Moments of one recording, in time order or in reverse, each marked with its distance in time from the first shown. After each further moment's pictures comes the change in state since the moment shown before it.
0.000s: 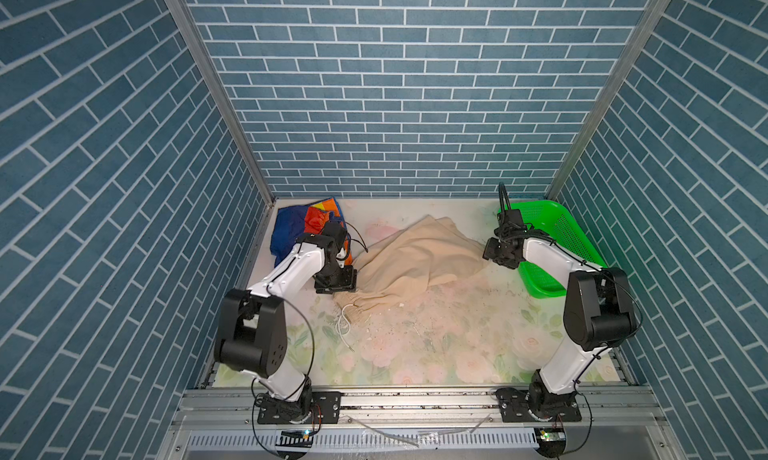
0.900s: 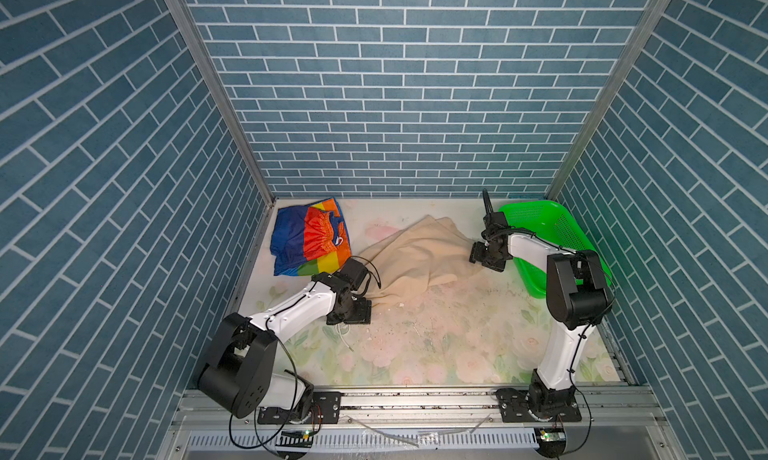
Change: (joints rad) left arm -0.225 -0.121 -0.361 0.292 -0.089 -0.205; right arm 0.020 0.196 0.047 0.020 -0.095 0.002
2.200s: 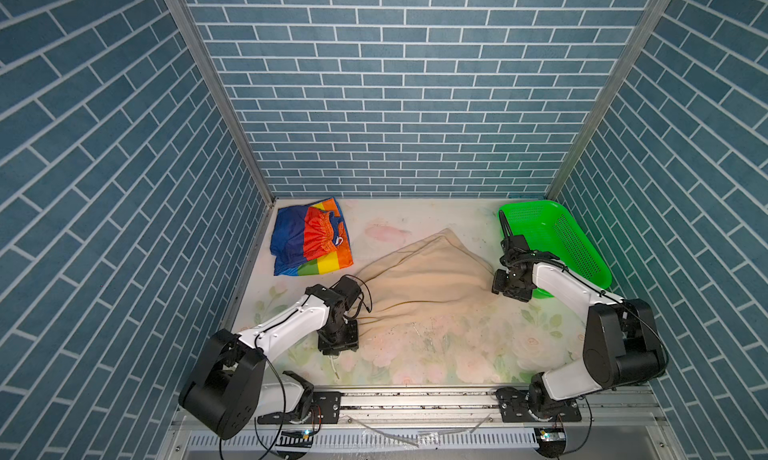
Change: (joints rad) left arm -0.016 -0.124 -0.064 -0.283 0.138 -0.164; right arm -0.005 -0.446 -0.341 -0.220 0.121 -0.019
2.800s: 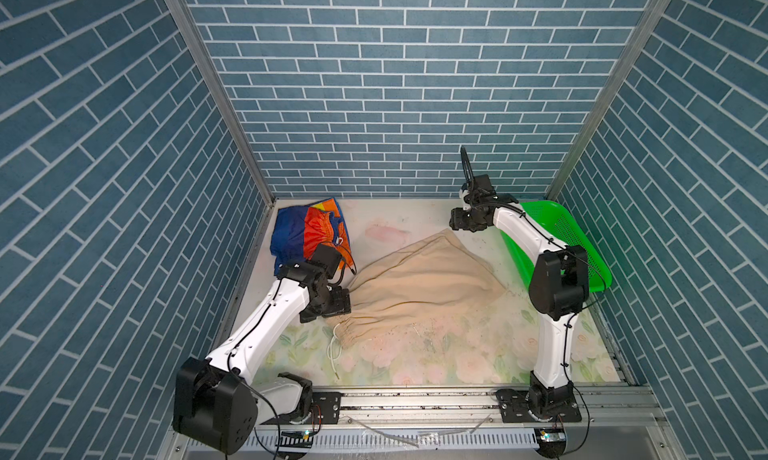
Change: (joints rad) left arm 0.226 -0.061 0.209 -0.079 -0.128 0.118; right arm 0.119 0.637 0.927 0.018 -0.201 -0.265
